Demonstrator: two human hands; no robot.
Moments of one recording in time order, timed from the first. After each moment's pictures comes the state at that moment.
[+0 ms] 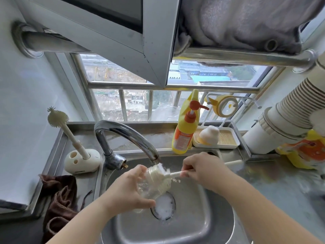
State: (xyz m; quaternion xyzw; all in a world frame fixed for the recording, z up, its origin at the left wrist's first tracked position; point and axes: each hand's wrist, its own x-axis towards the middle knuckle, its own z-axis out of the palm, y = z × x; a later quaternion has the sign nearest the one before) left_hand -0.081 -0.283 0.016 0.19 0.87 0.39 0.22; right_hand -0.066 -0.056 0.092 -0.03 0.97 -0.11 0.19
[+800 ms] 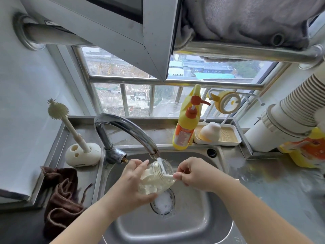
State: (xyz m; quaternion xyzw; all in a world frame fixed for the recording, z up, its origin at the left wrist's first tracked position) left_hand -0.068 -0.281 0.002 0.22 0.89 0.37 0.17; right_hand -0.057 -0.064 0.075 0.02 0.92 -0.28 0.28
